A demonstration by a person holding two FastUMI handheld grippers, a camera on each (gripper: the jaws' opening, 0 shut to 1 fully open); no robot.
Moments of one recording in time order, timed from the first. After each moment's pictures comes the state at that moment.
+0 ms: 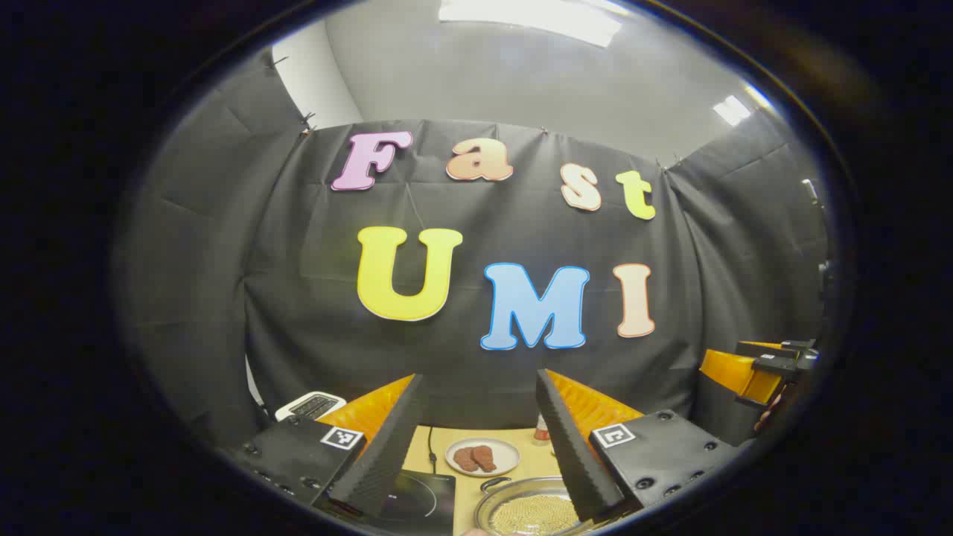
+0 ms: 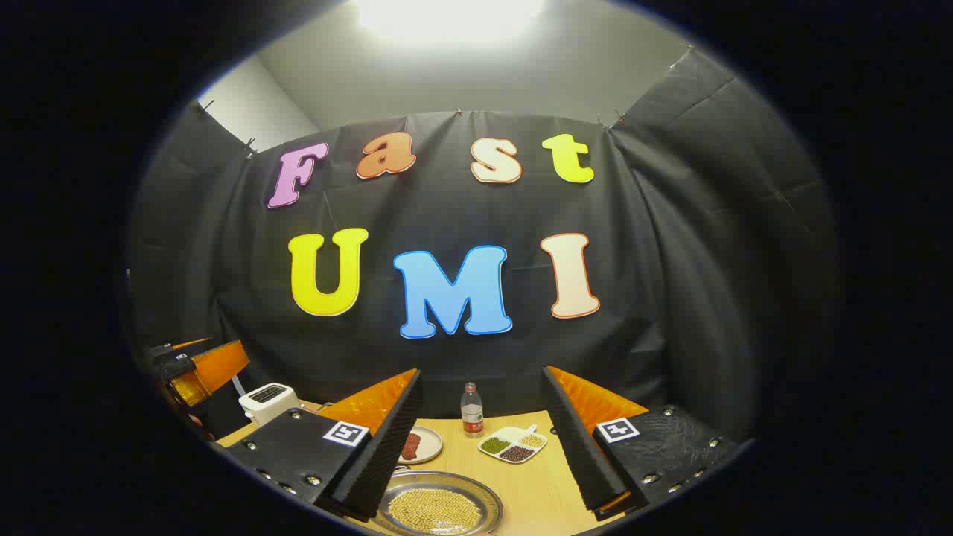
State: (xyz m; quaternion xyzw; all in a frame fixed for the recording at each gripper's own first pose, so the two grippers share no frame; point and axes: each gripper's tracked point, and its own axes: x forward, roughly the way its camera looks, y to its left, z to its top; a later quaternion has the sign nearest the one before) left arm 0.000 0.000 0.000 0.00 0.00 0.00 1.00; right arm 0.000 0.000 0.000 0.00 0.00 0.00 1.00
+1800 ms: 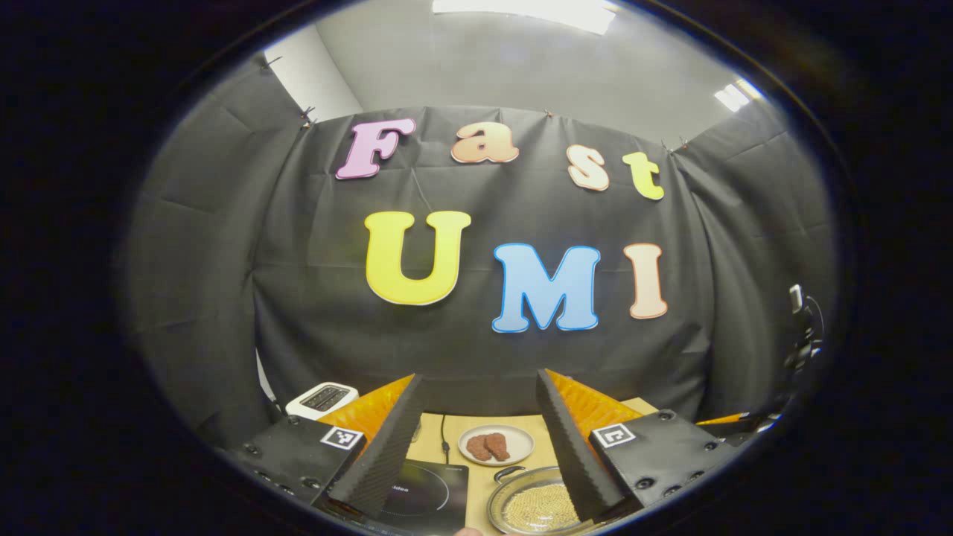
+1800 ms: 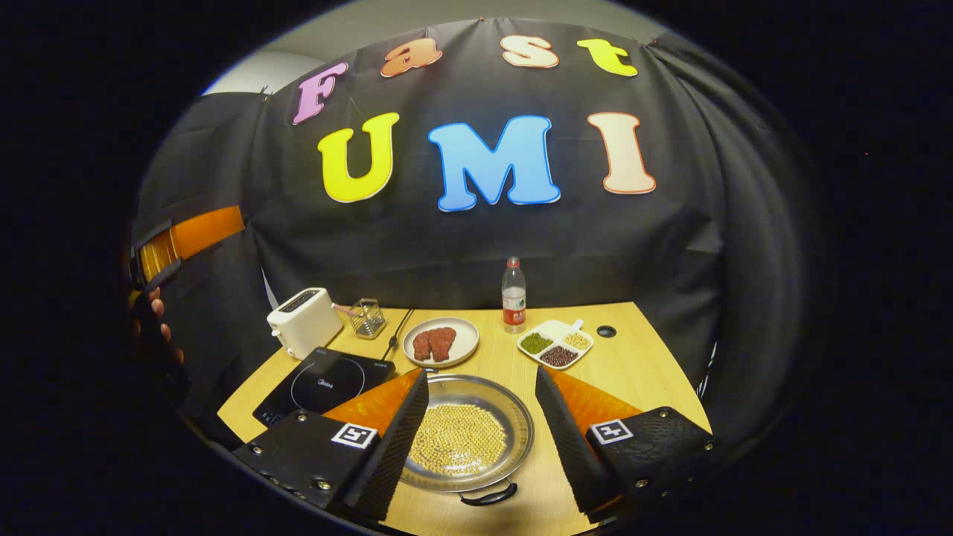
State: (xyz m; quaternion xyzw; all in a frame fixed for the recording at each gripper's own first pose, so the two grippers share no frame) left arm 0.005 0.011 -0.027 0.01 0.04 0.02 1.00; right arm -0.013 0.021 -0.178 0.00 0.24 0.10 0.97
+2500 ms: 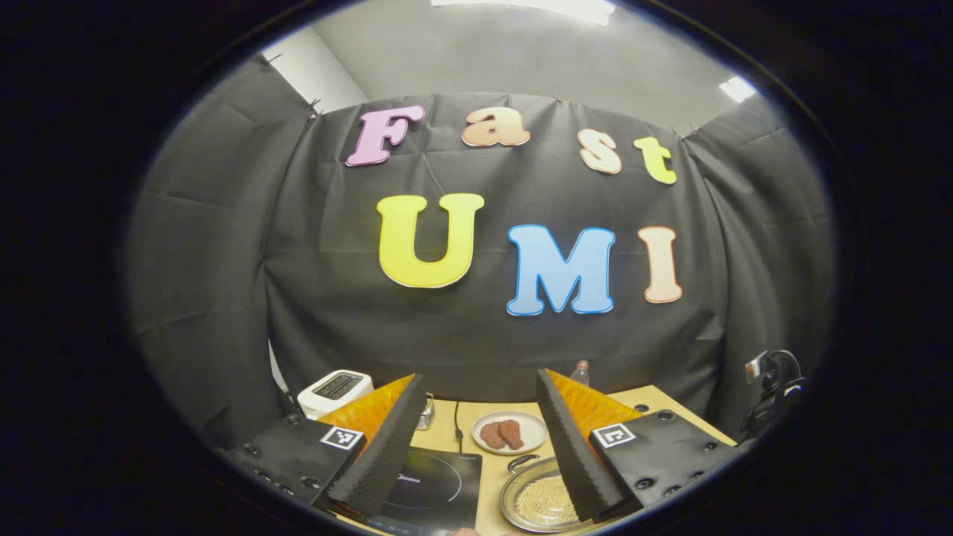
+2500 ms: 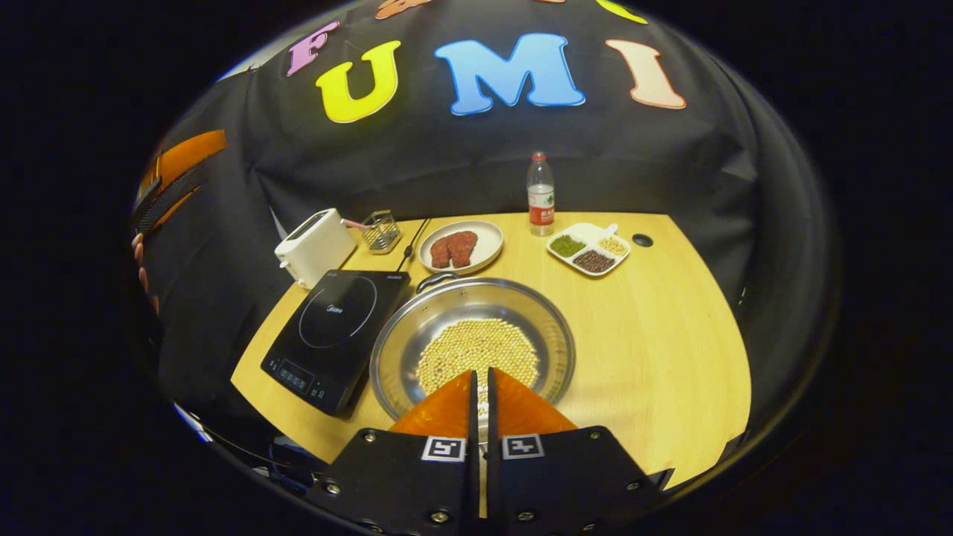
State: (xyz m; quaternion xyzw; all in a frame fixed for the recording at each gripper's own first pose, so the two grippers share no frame) left arm 0.003 0.026 -0.050 0.02 0.07 0.05 1.00; right arm -0.052 0.045 -0.277 0.01 0.40 0.15 0.90
